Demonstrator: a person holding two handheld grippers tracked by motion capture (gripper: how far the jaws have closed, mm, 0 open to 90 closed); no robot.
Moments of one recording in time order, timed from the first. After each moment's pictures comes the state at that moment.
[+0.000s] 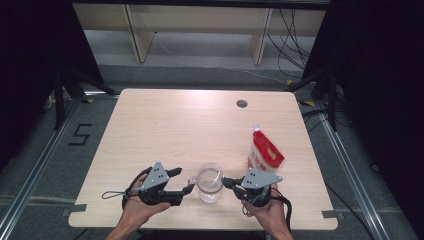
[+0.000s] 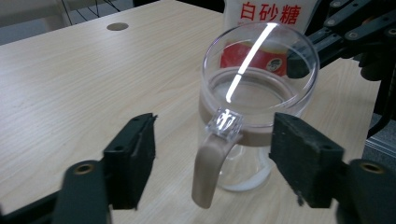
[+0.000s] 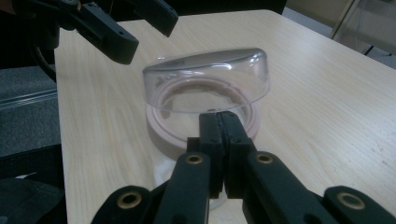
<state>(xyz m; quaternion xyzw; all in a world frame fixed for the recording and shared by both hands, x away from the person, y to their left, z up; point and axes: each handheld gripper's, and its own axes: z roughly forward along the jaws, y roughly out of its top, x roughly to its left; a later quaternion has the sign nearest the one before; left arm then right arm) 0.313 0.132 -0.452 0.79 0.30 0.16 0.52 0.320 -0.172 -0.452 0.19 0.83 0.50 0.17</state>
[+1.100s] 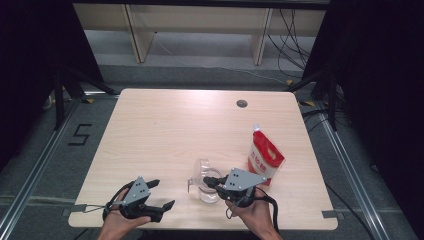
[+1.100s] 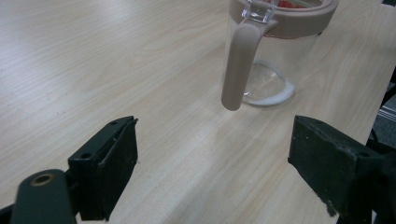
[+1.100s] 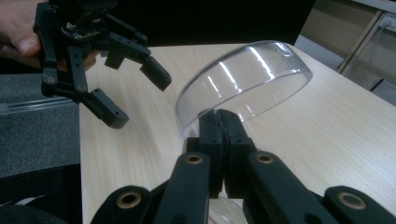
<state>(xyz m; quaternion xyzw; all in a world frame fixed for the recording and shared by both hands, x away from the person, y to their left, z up) 0.292 0.180 -0.490 0.81 0.31 0.16 0.48 0.313 -0.129 -0.432 0.14 0.83 0.52 0.18</state>
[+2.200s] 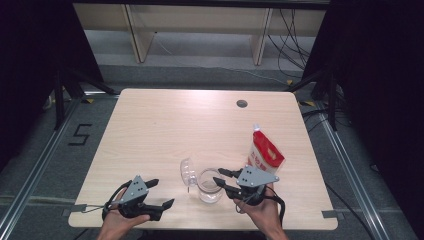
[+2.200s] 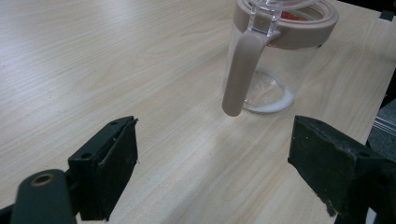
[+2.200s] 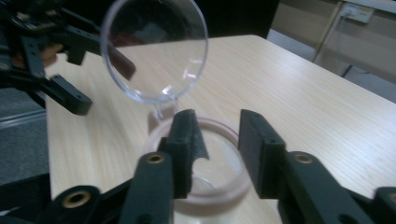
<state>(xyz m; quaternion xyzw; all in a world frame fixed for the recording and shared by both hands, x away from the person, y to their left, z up) 0.293 0.181 -0.488 0.80 0.33 0.15 0.49 0.319 -0.159 -0.441 0.19 0.81 0.52 0.20</state>
